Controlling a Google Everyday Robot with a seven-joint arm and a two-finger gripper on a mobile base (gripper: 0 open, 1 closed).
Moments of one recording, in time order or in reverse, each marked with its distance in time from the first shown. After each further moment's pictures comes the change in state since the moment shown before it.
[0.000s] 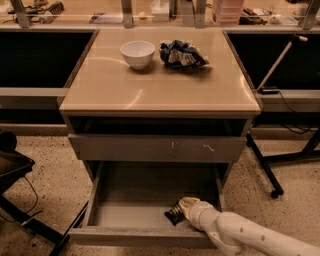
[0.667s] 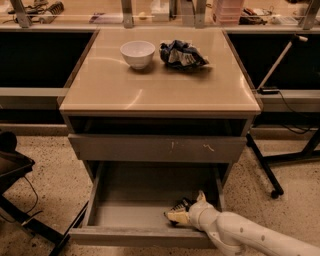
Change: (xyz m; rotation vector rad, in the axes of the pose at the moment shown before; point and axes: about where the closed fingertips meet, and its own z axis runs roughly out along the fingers) arm 0.000 0.000 0.000 0.000 0.000 0.000
